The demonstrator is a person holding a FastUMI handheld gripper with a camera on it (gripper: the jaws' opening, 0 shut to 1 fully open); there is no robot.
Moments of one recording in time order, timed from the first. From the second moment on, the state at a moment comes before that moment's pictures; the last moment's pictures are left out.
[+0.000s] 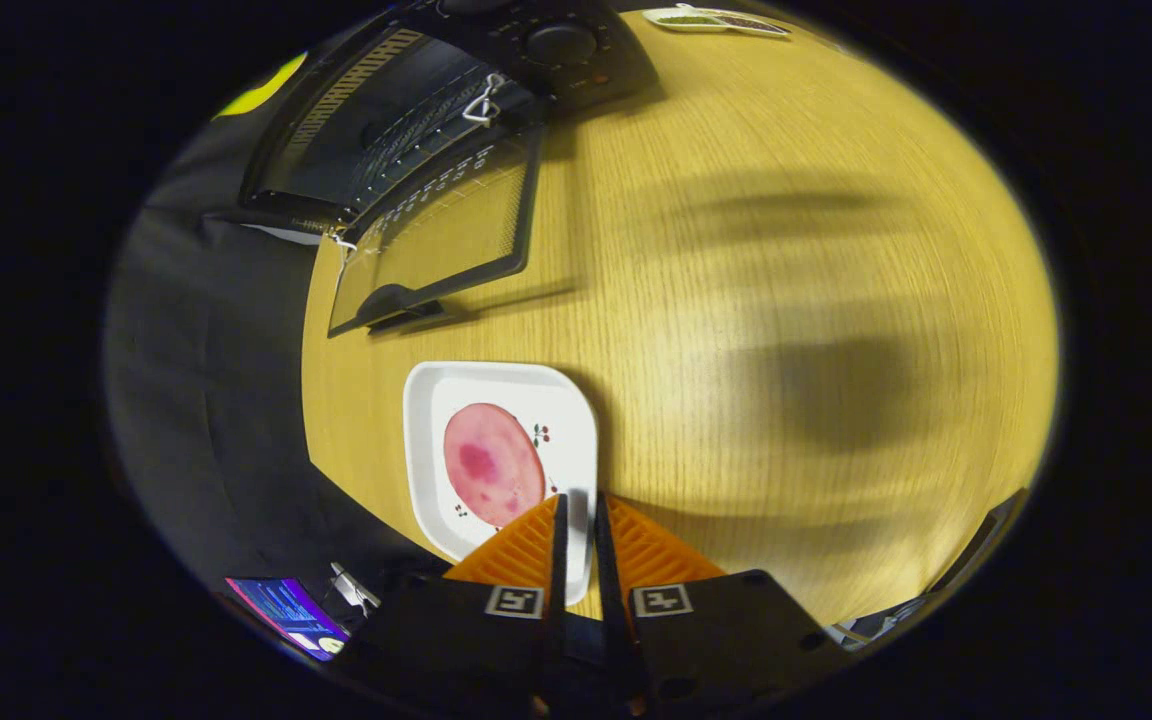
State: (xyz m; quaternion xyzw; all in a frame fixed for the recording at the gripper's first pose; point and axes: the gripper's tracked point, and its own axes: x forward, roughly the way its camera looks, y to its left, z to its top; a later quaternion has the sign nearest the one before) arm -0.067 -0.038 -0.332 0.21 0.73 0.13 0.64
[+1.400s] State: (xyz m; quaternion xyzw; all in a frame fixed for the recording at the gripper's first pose) arm 0.100 -0.107 -0.228 0.40 0.54 0.07 0.73
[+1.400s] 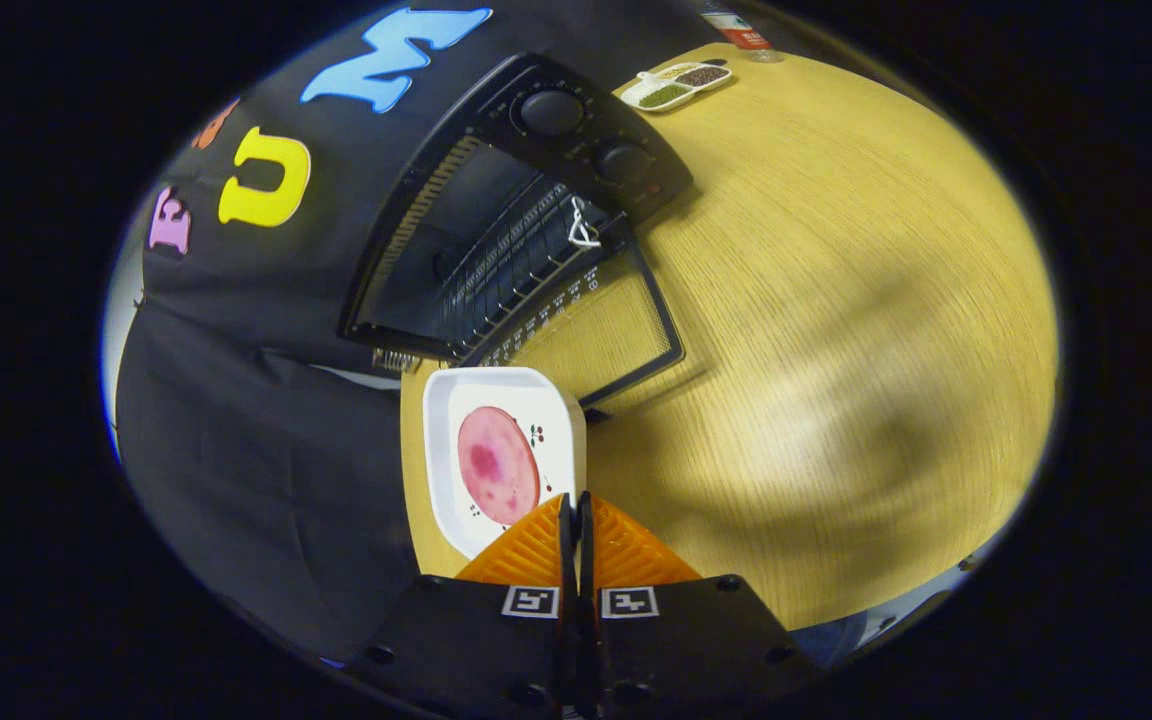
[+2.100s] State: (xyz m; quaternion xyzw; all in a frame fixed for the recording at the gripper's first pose) arm 0.131 -0.097 -0.216 0.55 0.43 -0.11 0.70
